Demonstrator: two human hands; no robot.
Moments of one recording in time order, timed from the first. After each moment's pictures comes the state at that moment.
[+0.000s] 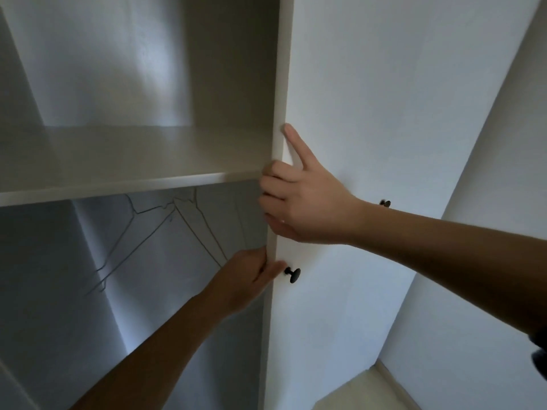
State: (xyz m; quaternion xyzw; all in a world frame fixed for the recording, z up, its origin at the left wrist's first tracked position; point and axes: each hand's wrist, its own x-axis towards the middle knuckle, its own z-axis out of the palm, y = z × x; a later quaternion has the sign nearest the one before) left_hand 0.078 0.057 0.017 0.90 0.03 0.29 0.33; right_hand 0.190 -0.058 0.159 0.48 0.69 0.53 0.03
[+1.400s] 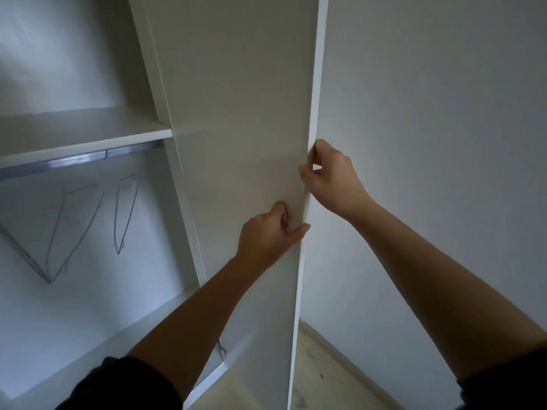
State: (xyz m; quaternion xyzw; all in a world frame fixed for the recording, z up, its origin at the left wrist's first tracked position) left_hand 0.329 -0.296 0.020 0.92 0.02 0.32 0.21; right_hand 0.366 -0.431 0.132 0.81 0.33 0.17 -0.46
